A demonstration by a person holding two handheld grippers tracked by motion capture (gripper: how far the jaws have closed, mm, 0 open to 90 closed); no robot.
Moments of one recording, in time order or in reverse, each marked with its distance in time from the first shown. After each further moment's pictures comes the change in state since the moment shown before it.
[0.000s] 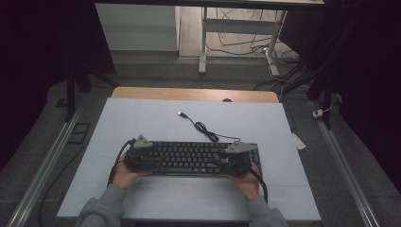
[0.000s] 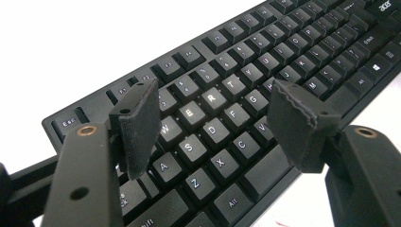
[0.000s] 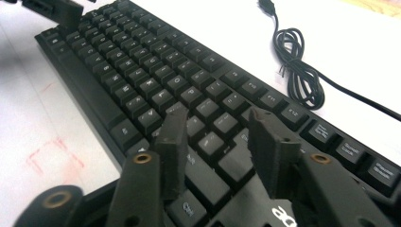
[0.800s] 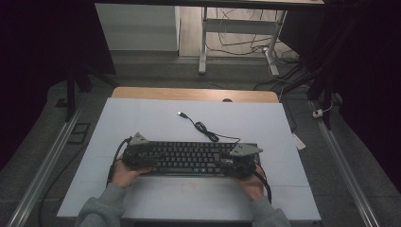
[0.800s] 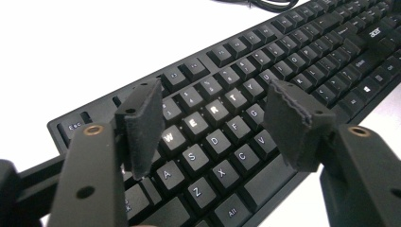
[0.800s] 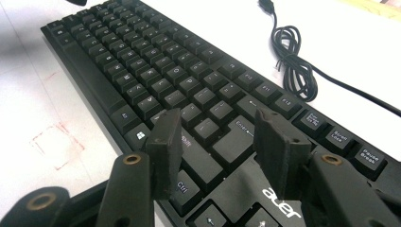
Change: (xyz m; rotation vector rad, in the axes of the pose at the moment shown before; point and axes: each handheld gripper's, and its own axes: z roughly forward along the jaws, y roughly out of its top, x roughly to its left) left arm 0.007 0.002 -0.003 -0.045 -0.022 -0.057; right arm -0.004 -0.007 -0.008 -0.001 0.010 -0.016
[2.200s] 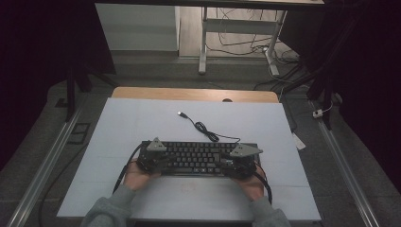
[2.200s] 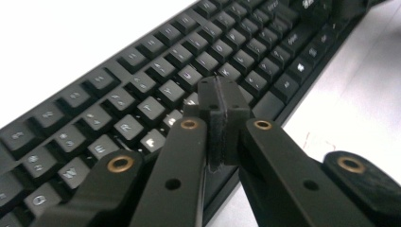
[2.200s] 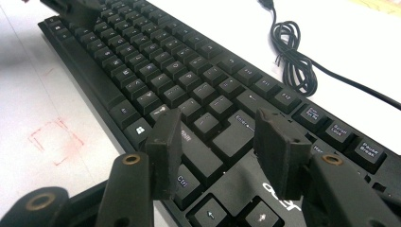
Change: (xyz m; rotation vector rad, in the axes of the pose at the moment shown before) left arm -0.041 0.009 0.022 0.094 -0.127 0.178; right arm 0.001 -0.002 -0.001 0.006 -0.008 -0.001
